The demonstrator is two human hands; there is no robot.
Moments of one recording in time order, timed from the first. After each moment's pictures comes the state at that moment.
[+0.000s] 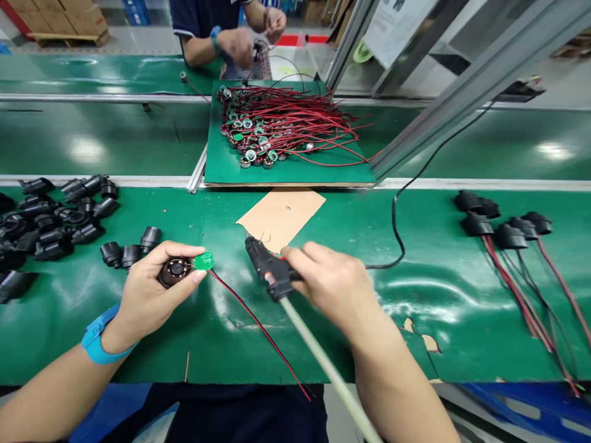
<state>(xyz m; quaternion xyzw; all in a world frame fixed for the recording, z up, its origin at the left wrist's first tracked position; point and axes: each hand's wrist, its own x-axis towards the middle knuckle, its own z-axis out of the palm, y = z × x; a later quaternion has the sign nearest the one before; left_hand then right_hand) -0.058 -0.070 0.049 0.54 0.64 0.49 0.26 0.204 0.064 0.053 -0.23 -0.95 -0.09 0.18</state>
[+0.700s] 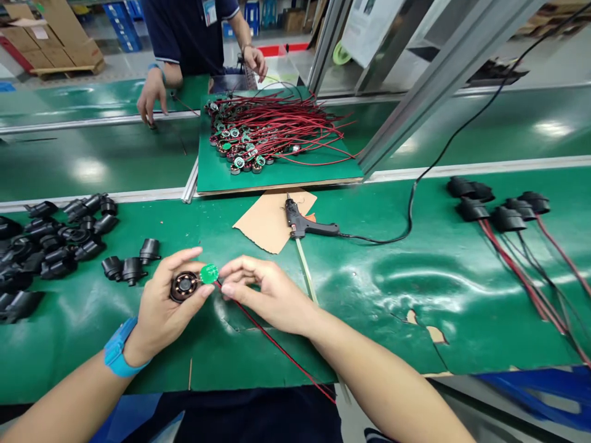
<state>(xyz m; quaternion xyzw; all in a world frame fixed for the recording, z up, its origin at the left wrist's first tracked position) -0.044 -0.071 0.034 0.62 0.62 0.46 0.17 0.147 0.035 0.037 -0.22 -0.65 0.70 0.20</state>
